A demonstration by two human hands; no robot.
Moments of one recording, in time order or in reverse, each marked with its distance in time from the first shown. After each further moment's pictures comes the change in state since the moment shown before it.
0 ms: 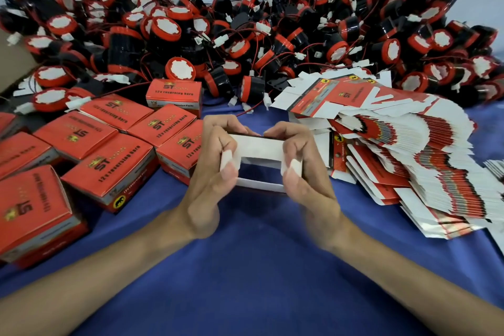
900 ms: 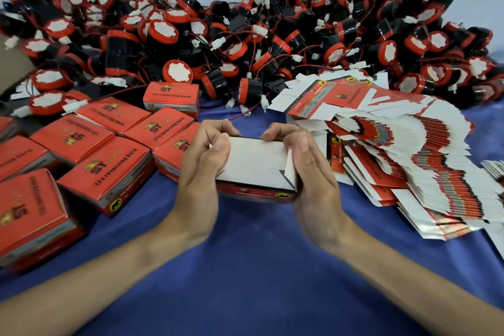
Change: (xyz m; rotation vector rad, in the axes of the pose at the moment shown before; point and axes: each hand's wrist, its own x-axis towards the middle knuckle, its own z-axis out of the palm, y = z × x) left_hand -0.003 0.004 0.000 -0.190 0.210 -0.219; right_hand -0.001 -0.016 0.007 0.168 0.133 0.166
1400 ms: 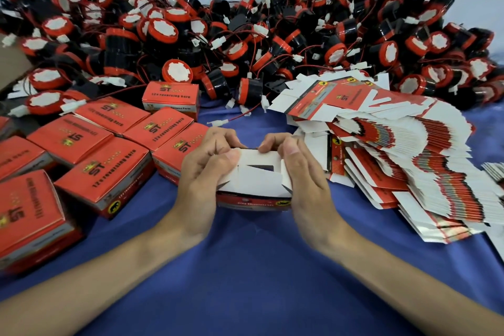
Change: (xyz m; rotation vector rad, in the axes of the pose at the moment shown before) left_hand 0.002 -0.007 -0.003 -0.035 -0.005 -0.079; right_hand 0.001 0.008 0.000 -0.219 0.056 0.043
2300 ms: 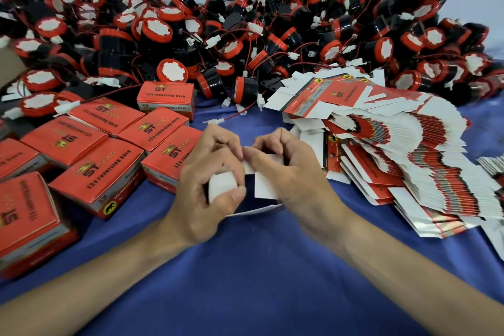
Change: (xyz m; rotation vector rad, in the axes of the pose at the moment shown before) left_hand 0.001 -0.002 -0.007 0.408 -0.234 0.471; right_hand 0.013 -0.017 0.003 0.039 -0.010 0.175
